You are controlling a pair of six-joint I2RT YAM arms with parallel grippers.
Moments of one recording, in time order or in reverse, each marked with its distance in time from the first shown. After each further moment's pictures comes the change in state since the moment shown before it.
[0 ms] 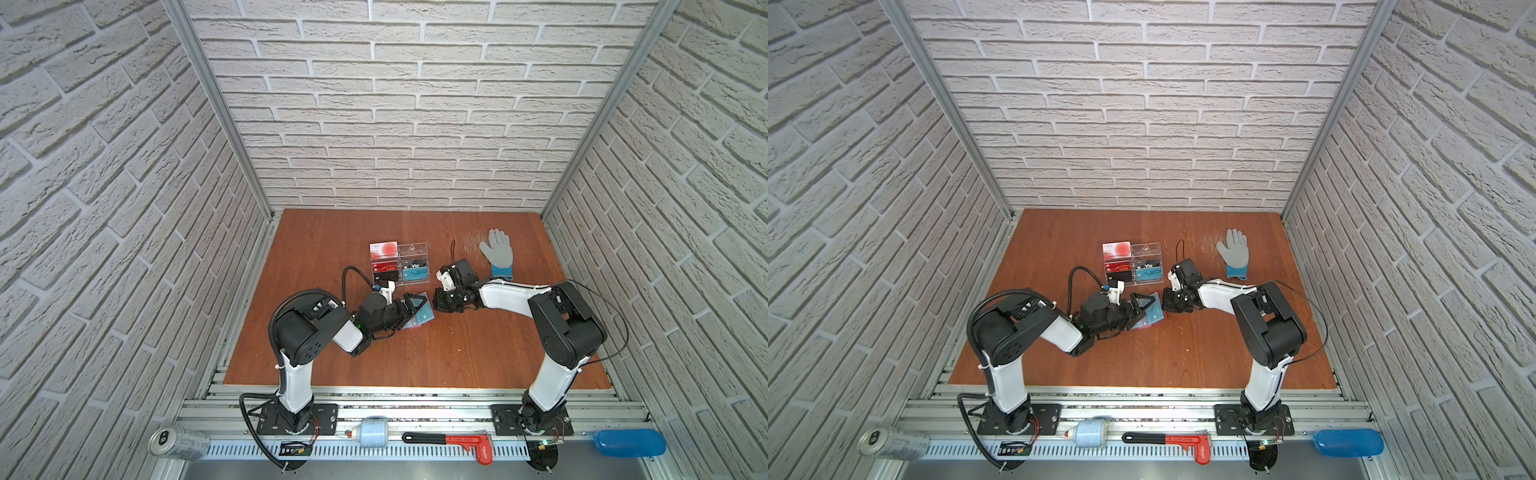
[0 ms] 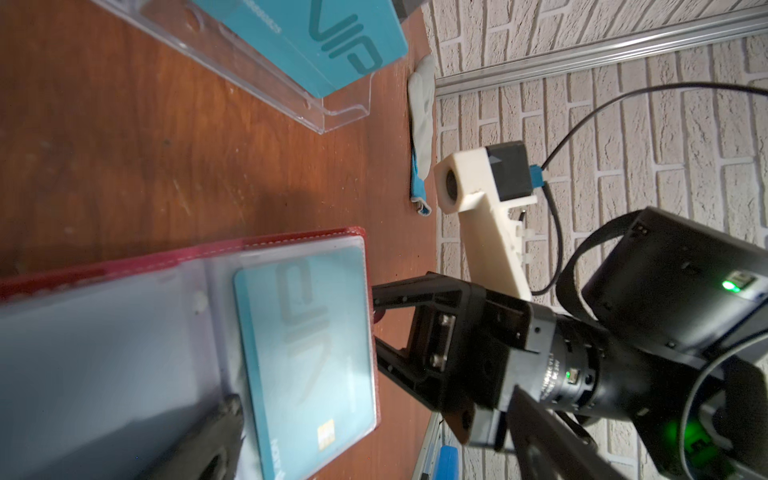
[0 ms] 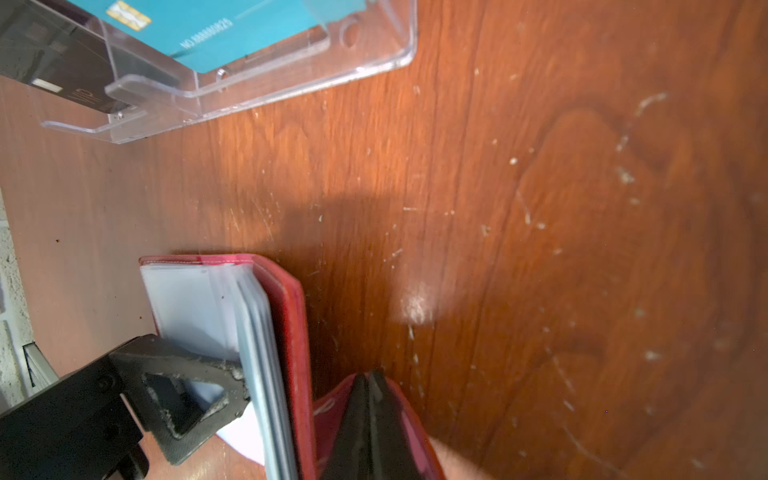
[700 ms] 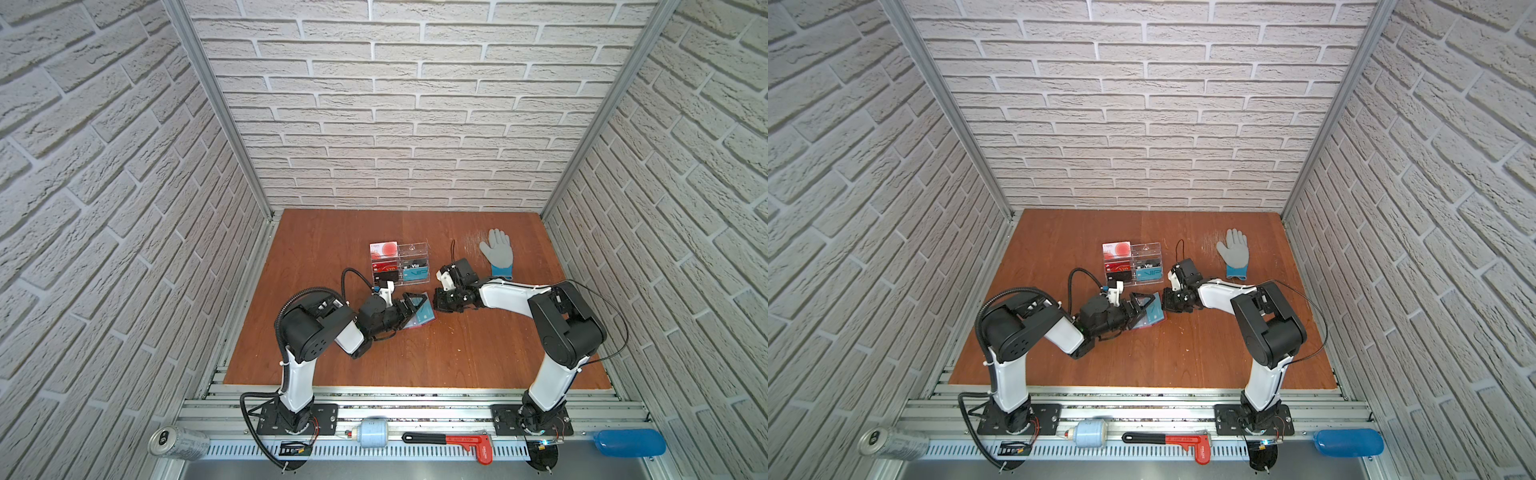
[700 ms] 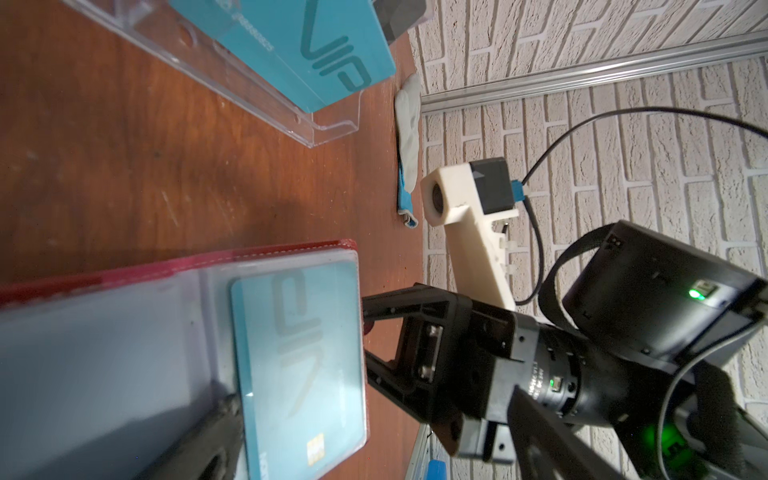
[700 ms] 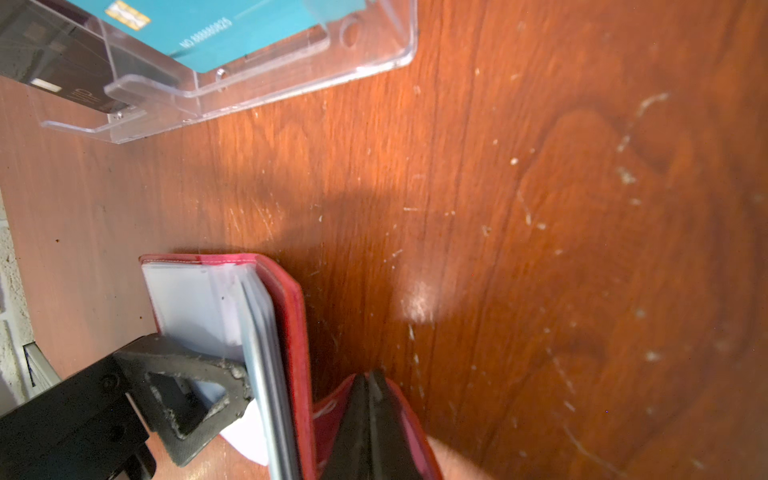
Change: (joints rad) left arm -0.013 0.041 -0.006 0.098 -0.040 -0.036; right arm 0.000 0.002 0.003 -0.003 -0.001 0.000
